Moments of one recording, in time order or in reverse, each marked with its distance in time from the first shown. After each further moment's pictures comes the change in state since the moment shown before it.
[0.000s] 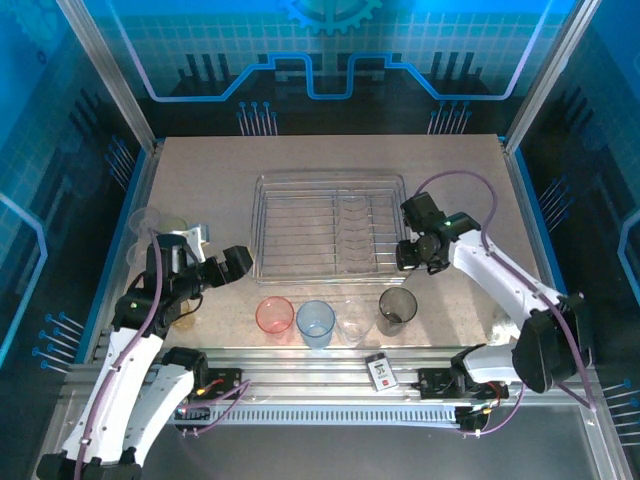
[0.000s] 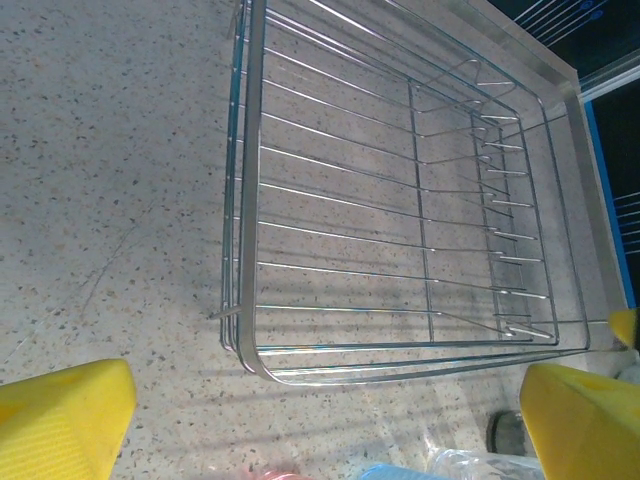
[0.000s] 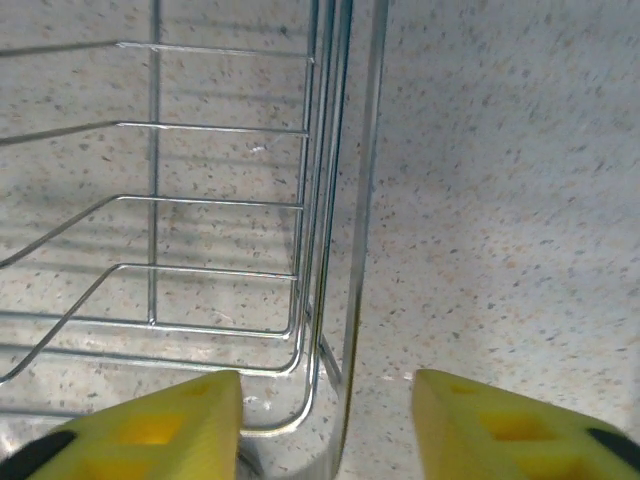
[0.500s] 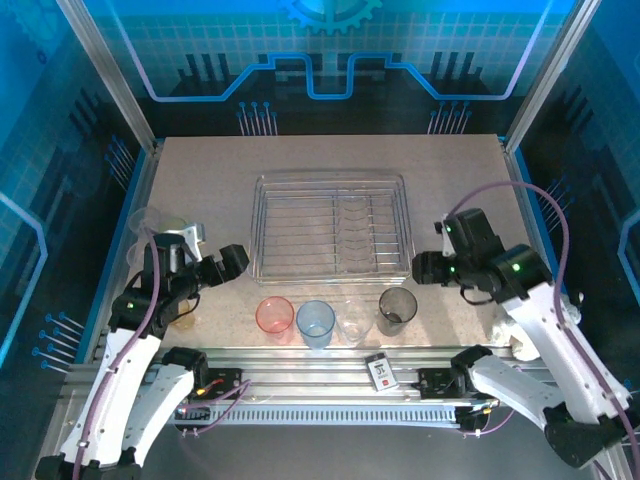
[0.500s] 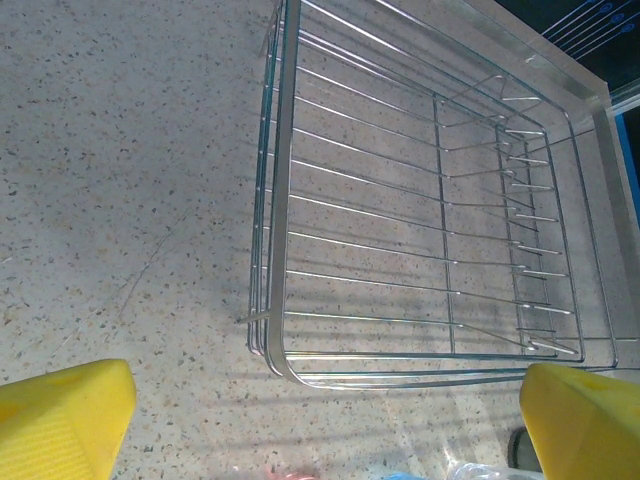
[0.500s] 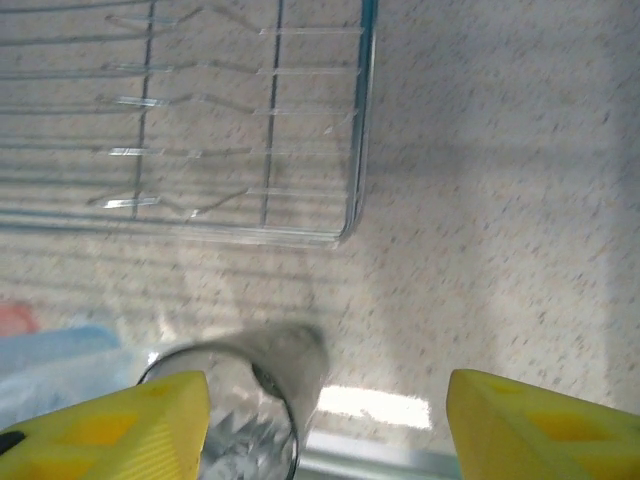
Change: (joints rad) left arm -0.001 0.003 0.036 -0.044 -0.058 0.010; right arm 0.025 -0.428 0.060 -0.275 -0.108 0.096
